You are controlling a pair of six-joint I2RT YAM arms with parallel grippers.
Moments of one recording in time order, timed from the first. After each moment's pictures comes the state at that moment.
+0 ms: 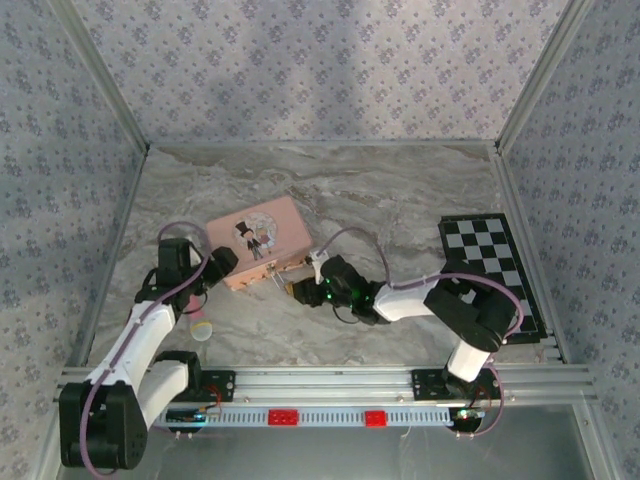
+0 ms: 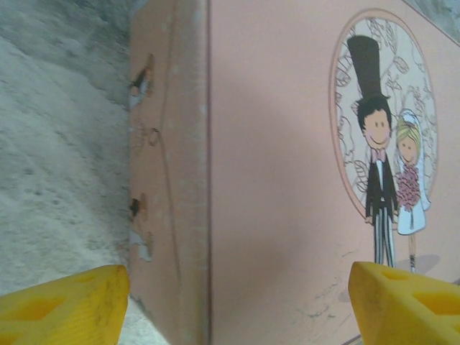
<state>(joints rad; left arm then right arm) -0.07 0.93 0.45 -0.30 0.28 -0.73 0.95 1.70 0.67 0.50 -0.11 0.51</state>
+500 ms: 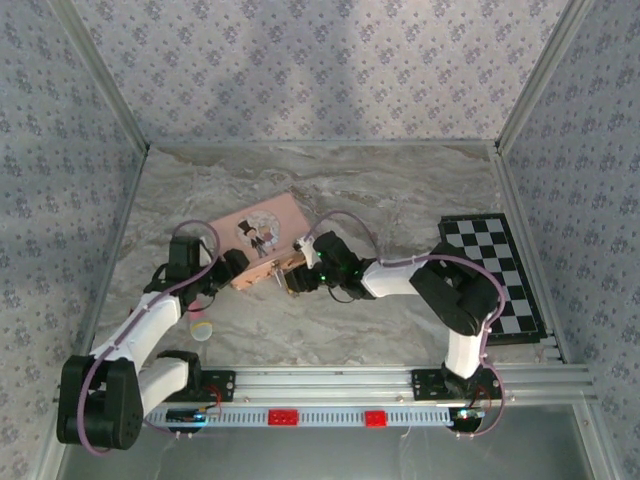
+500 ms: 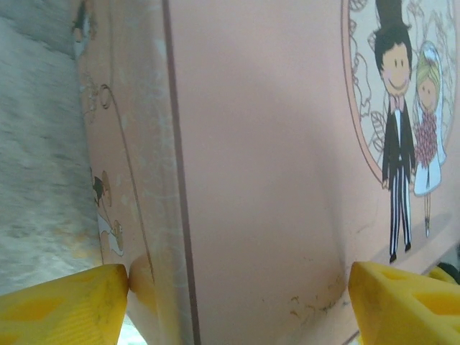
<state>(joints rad) -0.15 1.04 0.45 -0.25 0.35 -0.75 0.86 1.84 0.87 0.33 -0.29 0.34</state>
